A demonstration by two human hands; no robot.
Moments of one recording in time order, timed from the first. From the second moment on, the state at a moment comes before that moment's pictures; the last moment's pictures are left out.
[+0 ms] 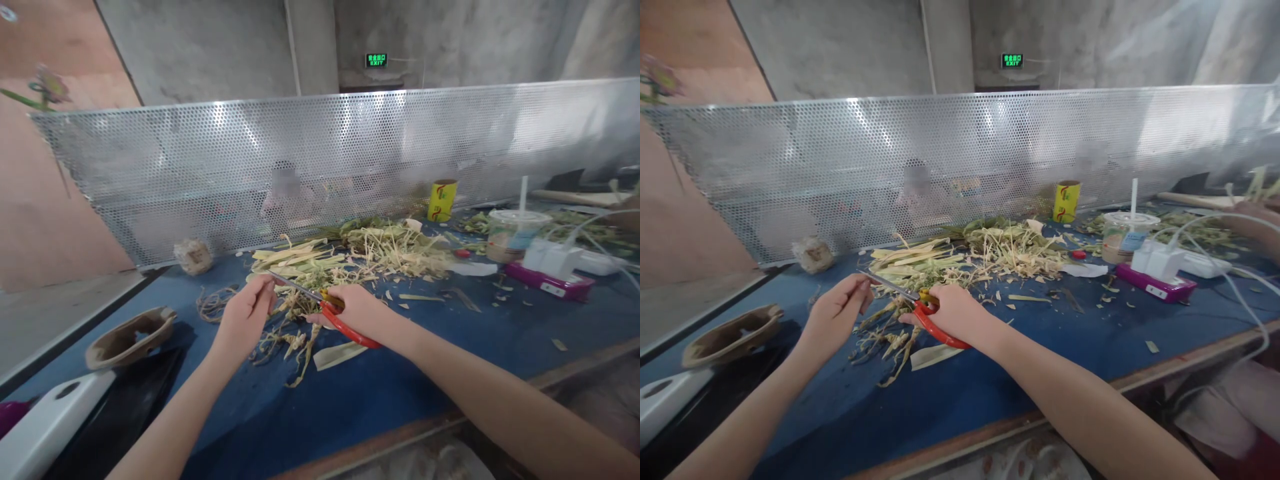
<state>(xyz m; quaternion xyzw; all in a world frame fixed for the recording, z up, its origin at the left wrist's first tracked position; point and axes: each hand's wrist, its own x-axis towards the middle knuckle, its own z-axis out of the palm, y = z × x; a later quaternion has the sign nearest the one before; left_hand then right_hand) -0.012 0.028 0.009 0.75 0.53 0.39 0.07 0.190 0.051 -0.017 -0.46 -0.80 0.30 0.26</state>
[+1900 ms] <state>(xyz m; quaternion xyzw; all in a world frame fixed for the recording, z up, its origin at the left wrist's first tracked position) -0.014 0.035 0.006 0.75 0.55 0.36 0.05 0.196 0.044 0.002 -0.46 -0.85 0.19 0.18</state>
